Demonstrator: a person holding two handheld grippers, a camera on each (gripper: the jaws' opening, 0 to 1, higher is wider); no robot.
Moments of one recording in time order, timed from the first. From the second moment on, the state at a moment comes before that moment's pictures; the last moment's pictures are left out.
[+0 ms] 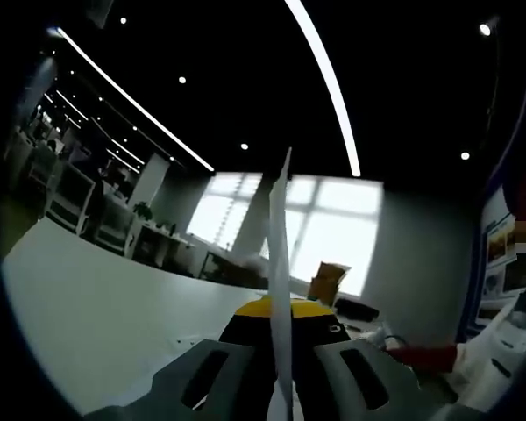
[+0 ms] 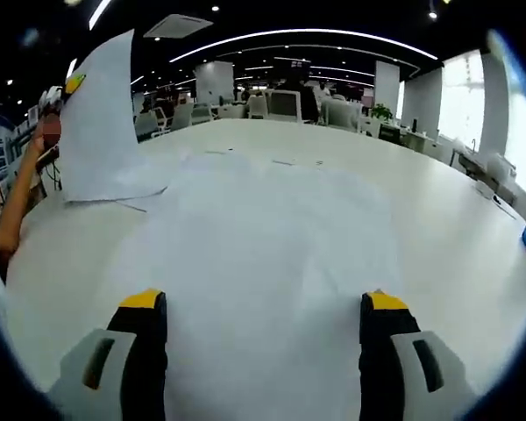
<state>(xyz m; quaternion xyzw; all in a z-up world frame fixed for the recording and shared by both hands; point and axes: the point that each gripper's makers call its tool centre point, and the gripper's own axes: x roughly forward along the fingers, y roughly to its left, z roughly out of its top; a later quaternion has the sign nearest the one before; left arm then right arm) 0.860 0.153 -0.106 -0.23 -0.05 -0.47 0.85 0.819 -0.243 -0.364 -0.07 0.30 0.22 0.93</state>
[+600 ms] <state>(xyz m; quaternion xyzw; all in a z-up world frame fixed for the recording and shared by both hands) 0.858 0.153 -0.104 -0.23 -0.05 -0.47 0.85 0.817 -0.239 -0.364 -0.07 0.29 0.22 0.93</state>
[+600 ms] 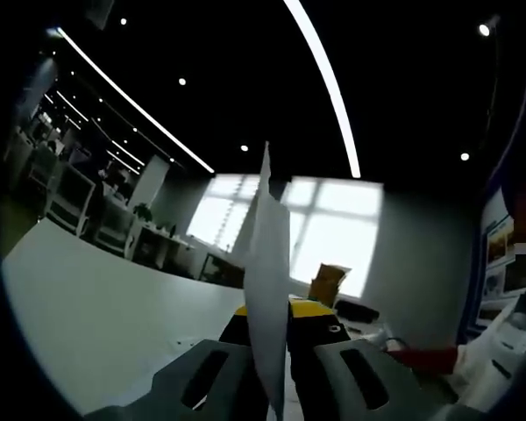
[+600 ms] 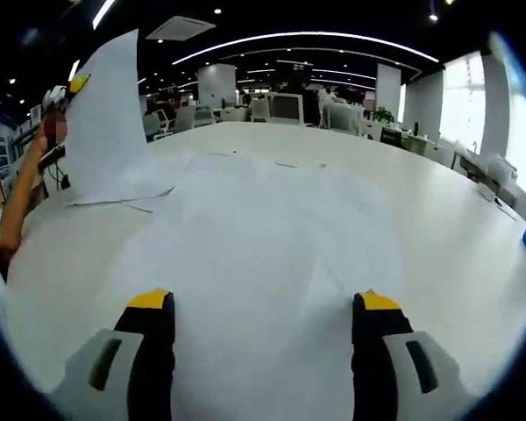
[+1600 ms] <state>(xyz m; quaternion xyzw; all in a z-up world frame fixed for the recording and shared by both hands) 0.857 0.152 -0.103 -0.23 -0.05 -0.47 0.85 0.810 -0.238 -0.358 -0.07 0.30 0.23 0.92</state>
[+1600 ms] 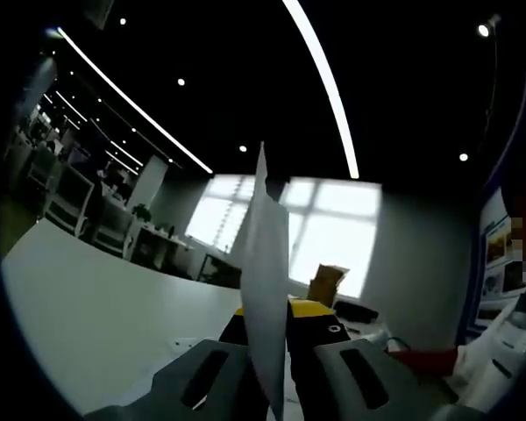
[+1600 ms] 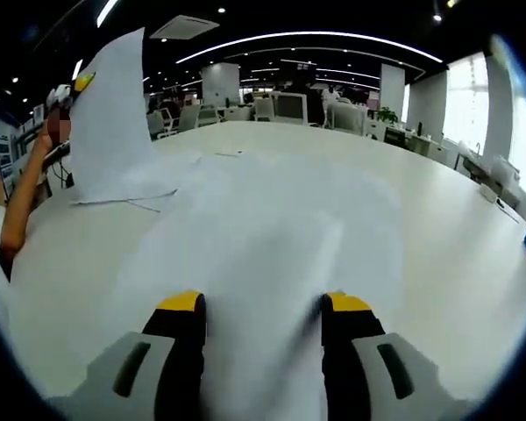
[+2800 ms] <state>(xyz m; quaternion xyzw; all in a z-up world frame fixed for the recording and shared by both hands) 0.863 0.150 -0.103 -0.23 -0.05 -0.47 0.85 0.832 -0.233 -0.258 0.22 0.20 0.22 0.93</state>
